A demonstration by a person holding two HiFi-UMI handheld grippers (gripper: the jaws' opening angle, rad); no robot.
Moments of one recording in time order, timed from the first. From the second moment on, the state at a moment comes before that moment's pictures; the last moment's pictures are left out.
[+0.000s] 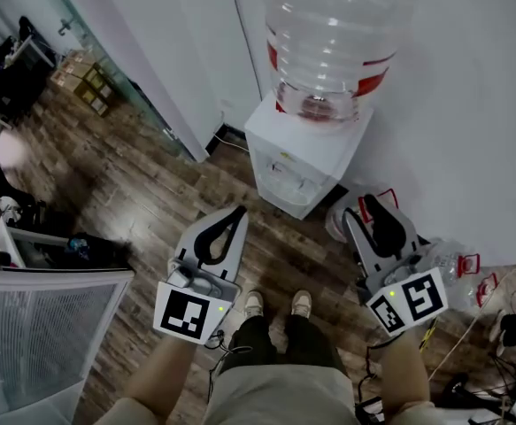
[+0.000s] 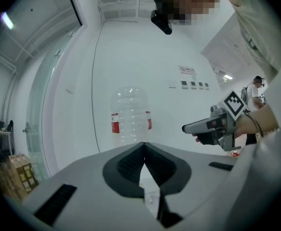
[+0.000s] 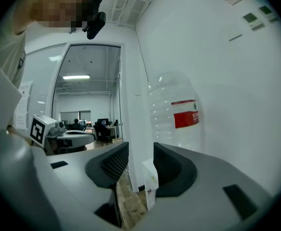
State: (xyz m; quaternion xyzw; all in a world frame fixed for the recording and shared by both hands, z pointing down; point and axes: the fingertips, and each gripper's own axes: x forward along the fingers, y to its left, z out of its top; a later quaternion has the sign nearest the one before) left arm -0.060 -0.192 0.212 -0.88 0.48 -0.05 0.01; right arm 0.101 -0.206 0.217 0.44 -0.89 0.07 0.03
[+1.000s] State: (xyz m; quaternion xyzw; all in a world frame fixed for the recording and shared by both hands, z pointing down) left arm -0.073 -0.264 0.494 -0.88 0.47 -0.07 -0.06; right arm 0.113 -0.271 0.586 0.49 -0.84 0.16 0.14
